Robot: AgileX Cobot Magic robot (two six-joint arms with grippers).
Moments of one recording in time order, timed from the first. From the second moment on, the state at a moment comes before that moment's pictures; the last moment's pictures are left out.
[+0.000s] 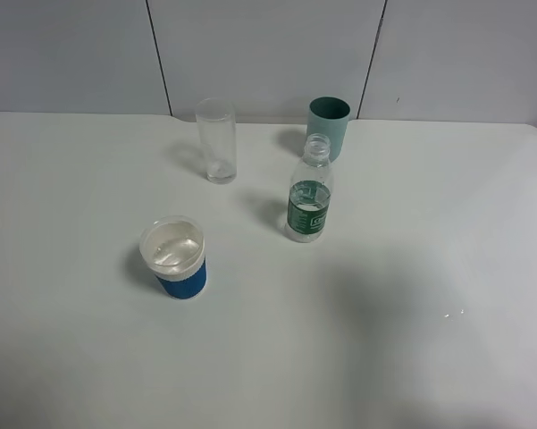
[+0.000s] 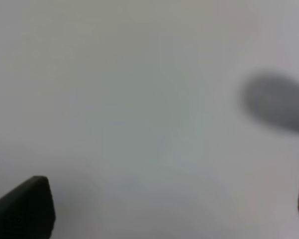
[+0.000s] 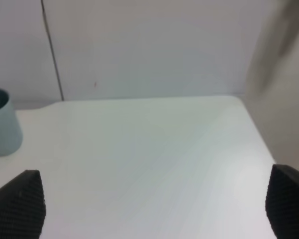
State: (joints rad) left arm 0.18 0.17 -0.52 -0.15 1.06 0.20; right arm -0.09 0.24 -0.54 -0.04 0.66 -0.04
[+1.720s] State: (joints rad) left arm 0.18 0.17 -0.52 -0.15 1.06 0.20; right arm 0.02 0.00 -0.48 0.06 1.06 -0.11
